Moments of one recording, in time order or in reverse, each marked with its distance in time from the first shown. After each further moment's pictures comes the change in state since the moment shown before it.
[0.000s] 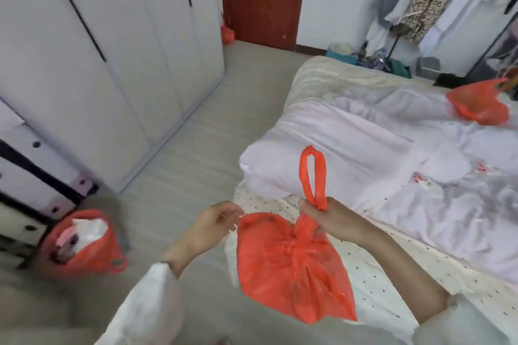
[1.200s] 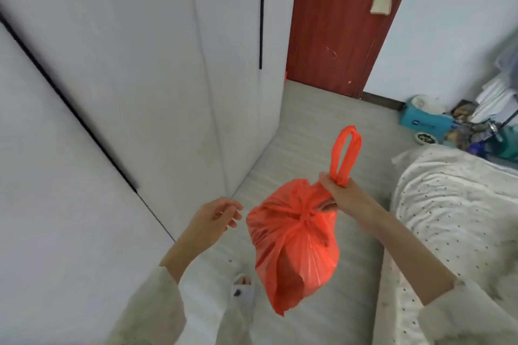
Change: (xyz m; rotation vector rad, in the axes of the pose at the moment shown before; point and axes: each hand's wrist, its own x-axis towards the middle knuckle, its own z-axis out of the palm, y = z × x) left_hand 0.594 -0.093 -0.536 -0.182 0.204 -0.089; right_hand 0.736 -0.447 -0.063 0.439 0.146 -0.070
